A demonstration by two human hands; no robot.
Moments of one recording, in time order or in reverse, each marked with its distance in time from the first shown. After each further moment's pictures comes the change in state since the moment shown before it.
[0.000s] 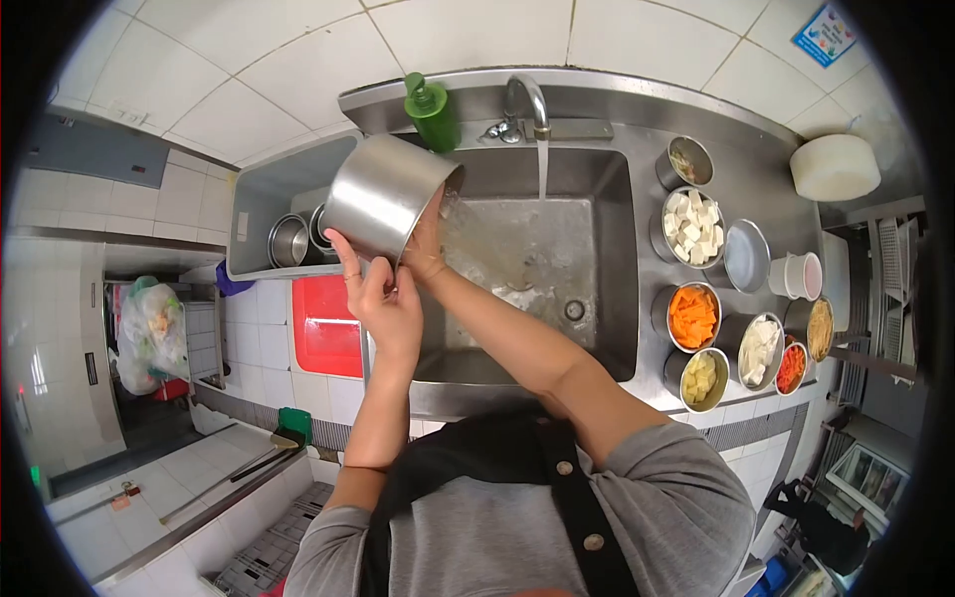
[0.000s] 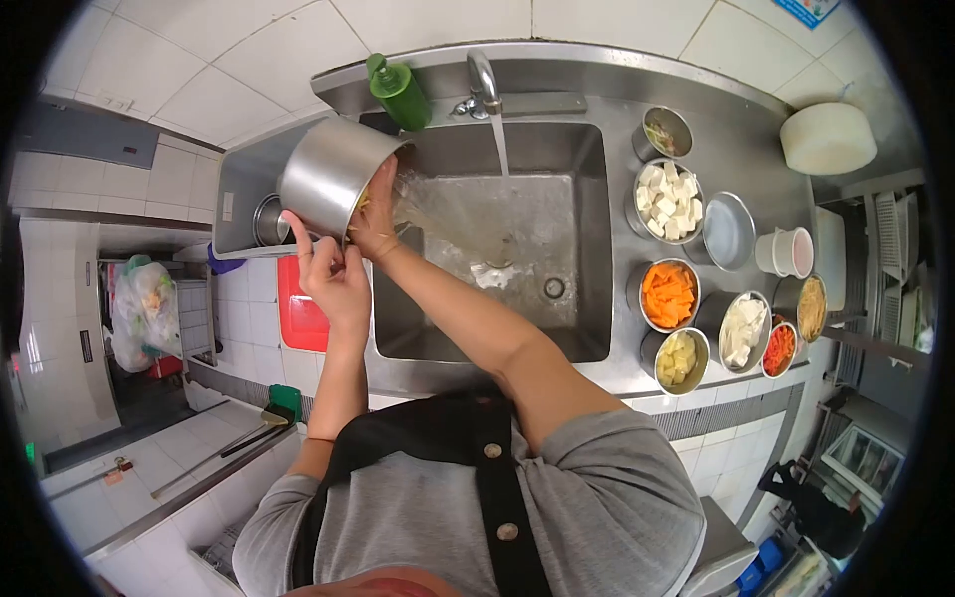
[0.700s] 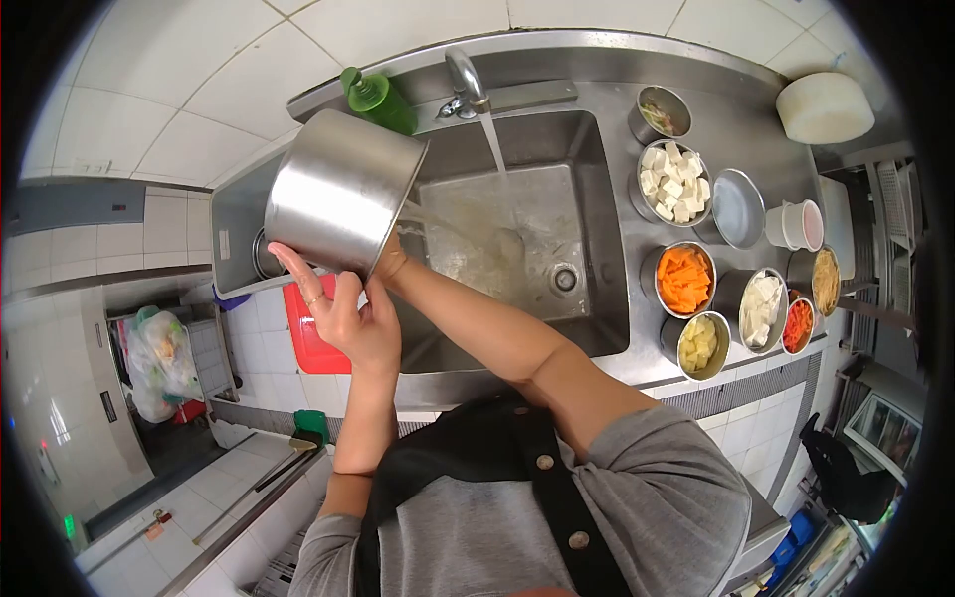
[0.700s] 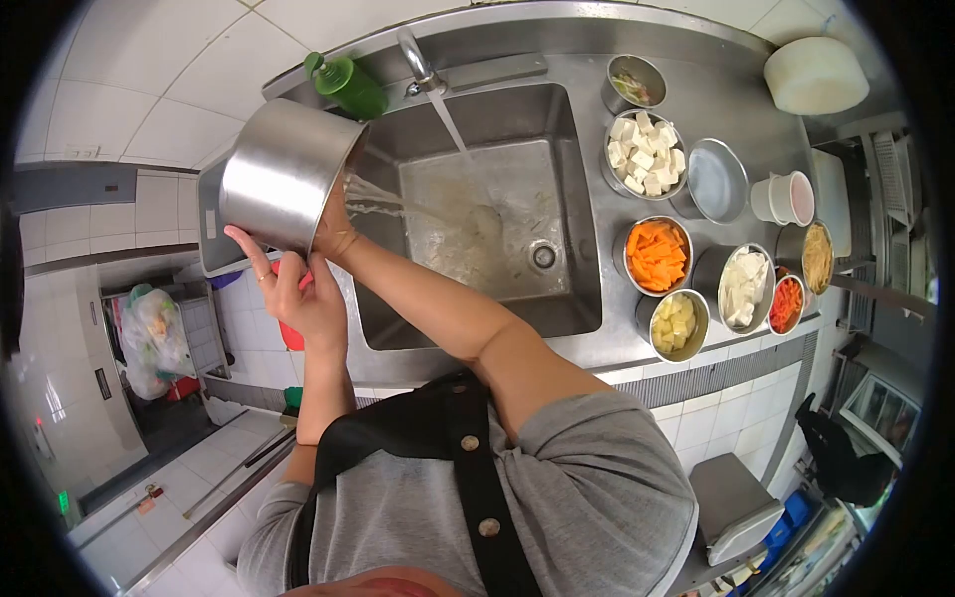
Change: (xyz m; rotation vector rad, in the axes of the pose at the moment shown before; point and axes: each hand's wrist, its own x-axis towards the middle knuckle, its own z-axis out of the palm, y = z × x) left_hand 0.011 0.042 0.006 0.172 -0.100 0.221; right_hand 0.018 0.001 -0.012 0.114 -0.139 -0.054
